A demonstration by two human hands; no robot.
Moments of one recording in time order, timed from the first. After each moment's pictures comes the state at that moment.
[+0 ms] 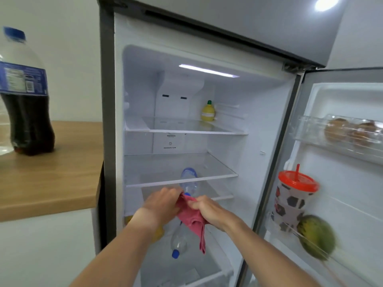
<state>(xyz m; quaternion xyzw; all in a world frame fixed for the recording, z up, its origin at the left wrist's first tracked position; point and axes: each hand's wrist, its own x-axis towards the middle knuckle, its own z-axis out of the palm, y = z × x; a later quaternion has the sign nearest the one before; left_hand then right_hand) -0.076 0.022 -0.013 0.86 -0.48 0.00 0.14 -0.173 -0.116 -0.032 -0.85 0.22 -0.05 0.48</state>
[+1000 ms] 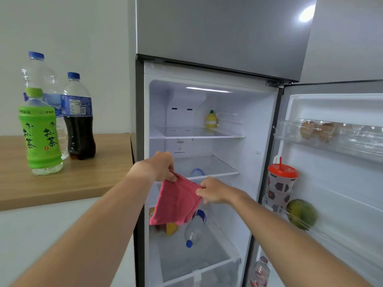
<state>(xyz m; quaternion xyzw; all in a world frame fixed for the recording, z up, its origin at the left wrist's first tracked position) -0.095 0.115 0.107 0.88 -0.45 -0.02 0.16 -0.219 -0.051 0.040 -0.93 0.20 -0.05 0.30</state>
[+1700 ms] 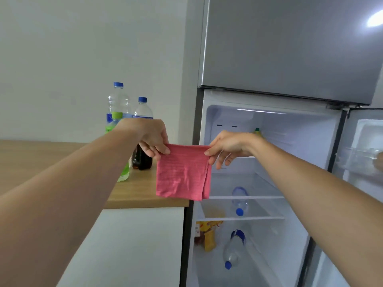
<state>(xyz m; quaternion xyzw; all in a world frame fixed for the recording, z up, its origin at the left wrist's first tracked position) -0.032 0.258 0.244 0.91 -0.32 -0.13 0.22 -0.146 0.033 0.230 -0.93 0.10 0.02 0.35</state>
